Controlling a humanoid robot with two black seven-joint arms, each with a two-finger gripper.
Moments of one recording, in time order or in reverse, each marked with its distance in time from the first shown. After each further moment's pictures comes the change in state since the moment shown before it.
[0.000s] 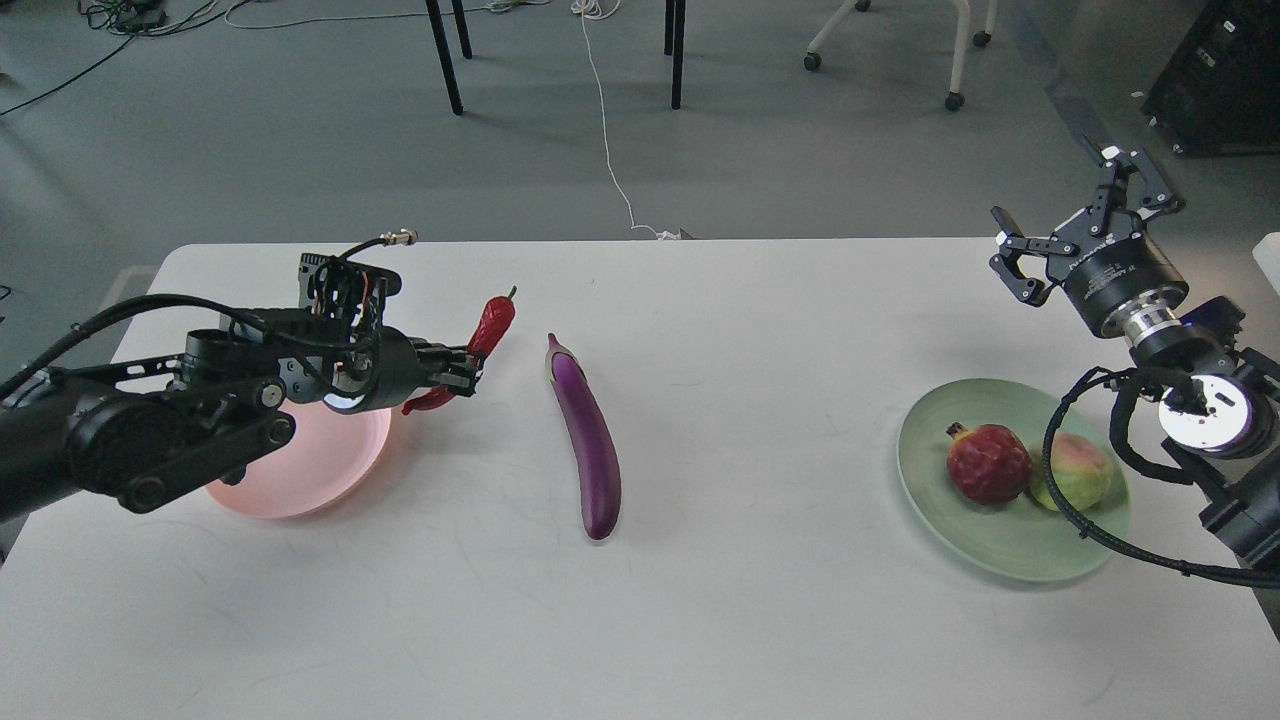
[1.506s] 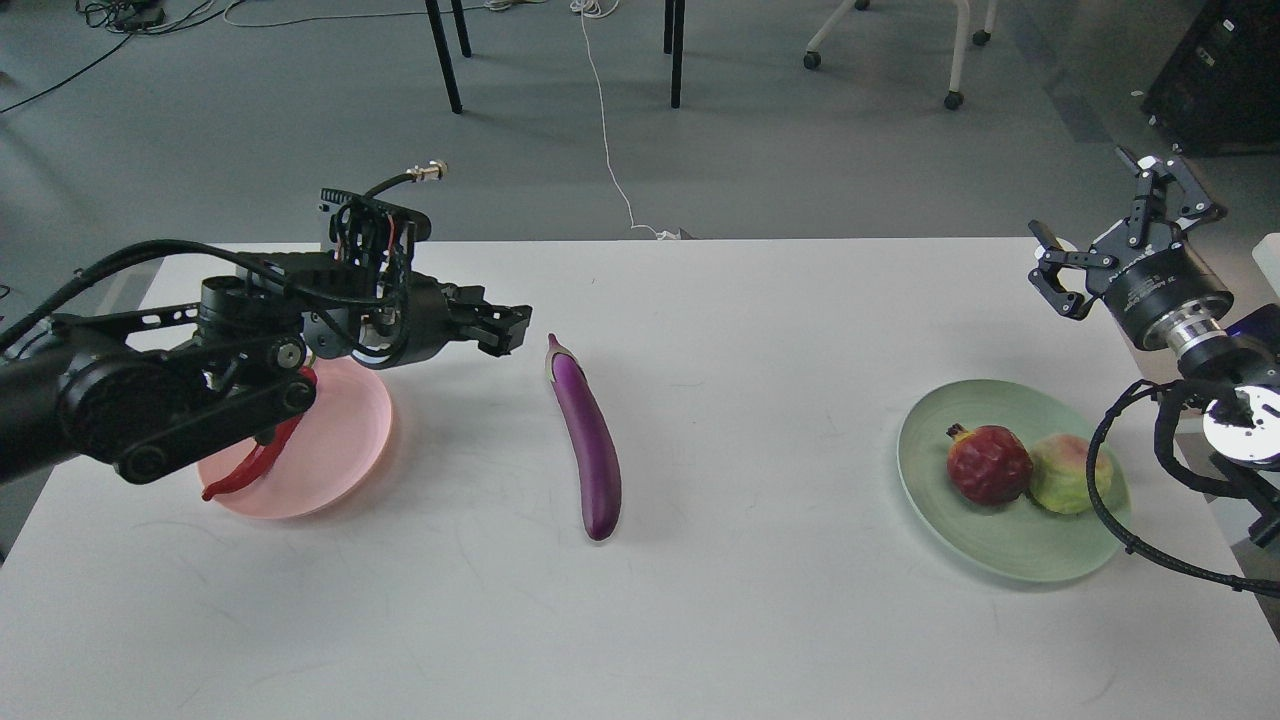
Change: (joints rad) left arm -0.085 -0.161 0.075 -0.051 0.005 -0.031 0.182; right arm -0.014 -0.072 -0.043 0.004 0.000 0.000 0.001
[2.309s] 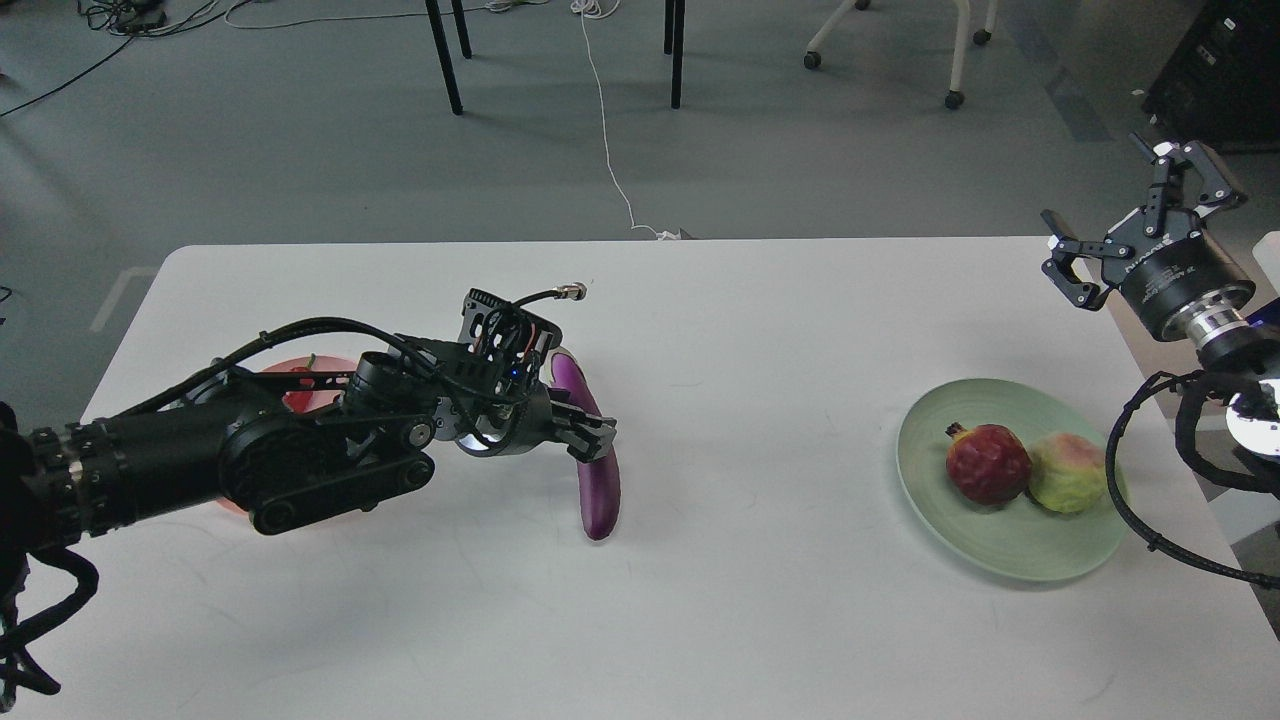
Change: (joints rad) left arm 0.017 -0.186 0.107 0.072 -0.009 -0.026 0.015; right arm 0.004 -0.048 -0.007 0.053 -0.002 0.000 0.000
